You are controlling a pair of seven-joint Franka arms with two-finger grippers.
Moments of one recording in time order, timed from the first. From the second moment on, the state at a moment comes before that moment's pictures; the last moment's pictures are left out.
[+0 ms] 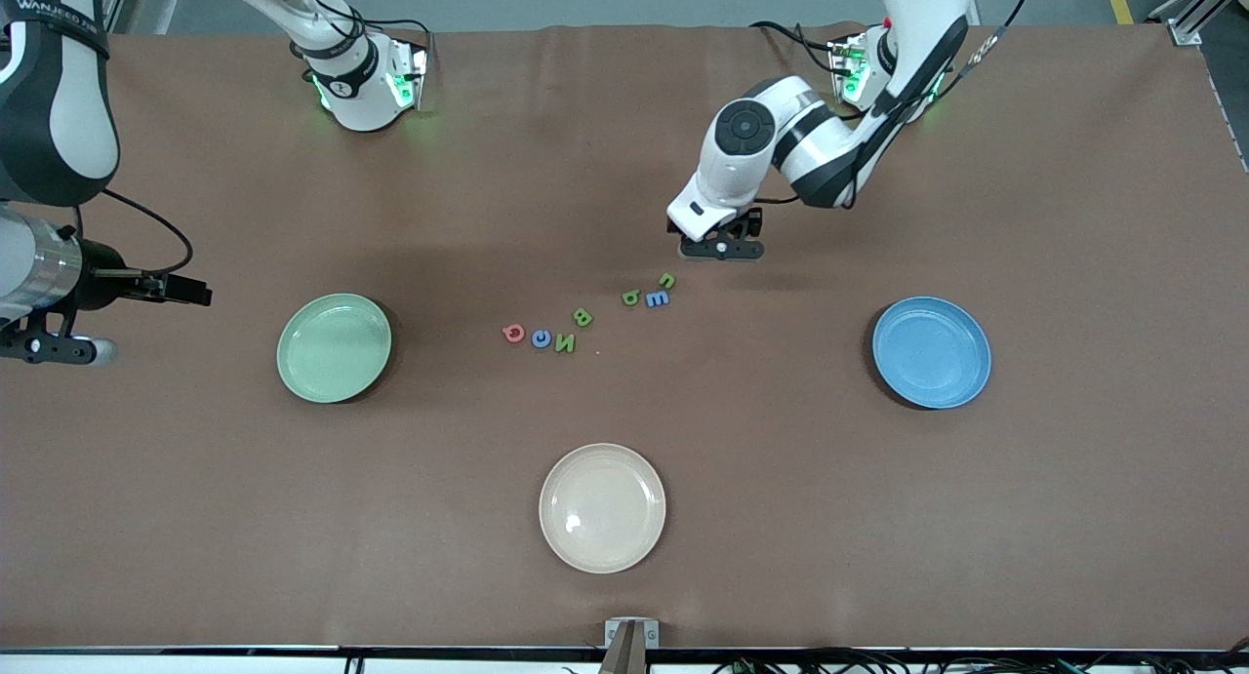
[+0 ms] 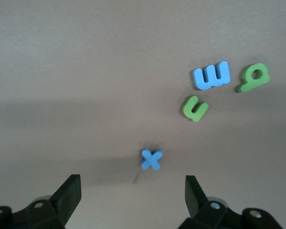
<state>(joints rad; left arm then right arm) -0.13 0.39 -0.69 -2.24 0.29 2.47 -0.97 -0.01 0.19 -0.04 -1.62 0.00 1.57 0.16</state>
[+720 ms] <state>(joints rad) -0.17 0.52 -0.69 -2.18 0.47 2.49 -1.12 0.29 0.21 -0.03 -1.79 0.09 1.87 0.88</state>
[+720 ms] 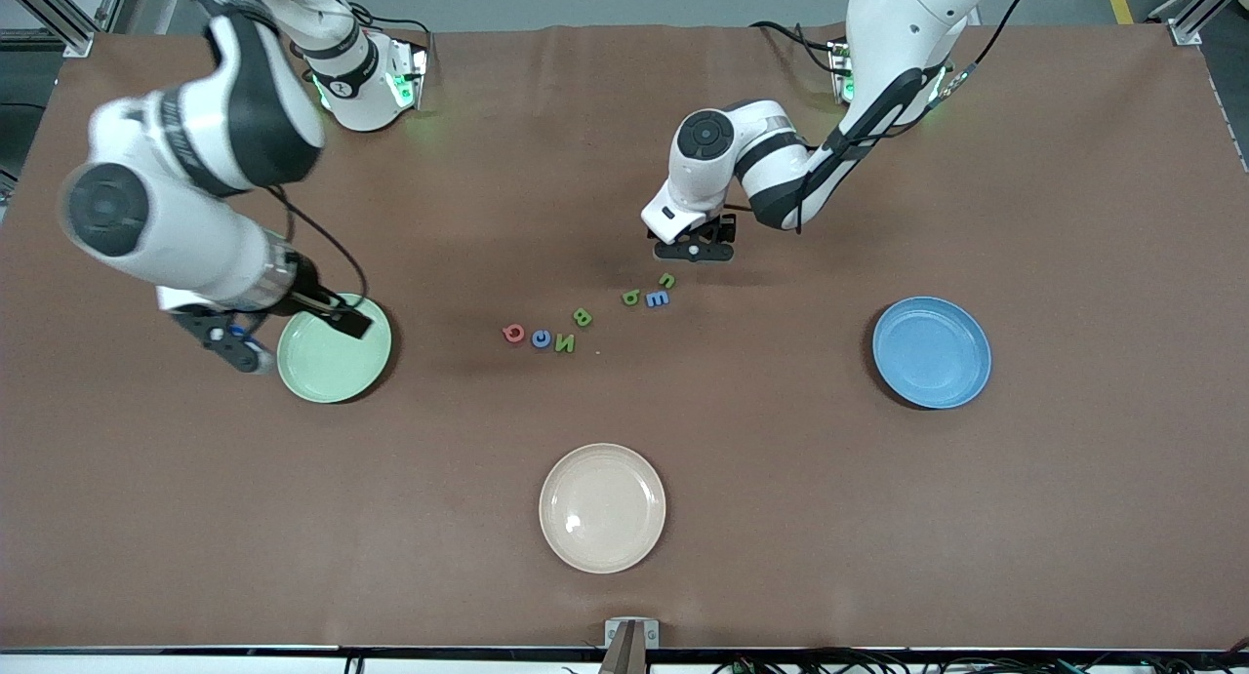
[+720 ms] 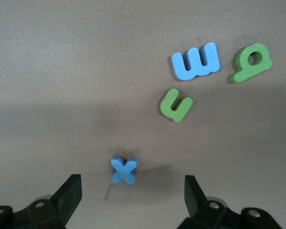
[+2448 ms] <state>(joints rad) -0.17 0.58 -0.68 -2.18 0.53 2.49 -1.12 0.58 0.55 -0.03 -1.99 0.09 2.51 1.41</state>
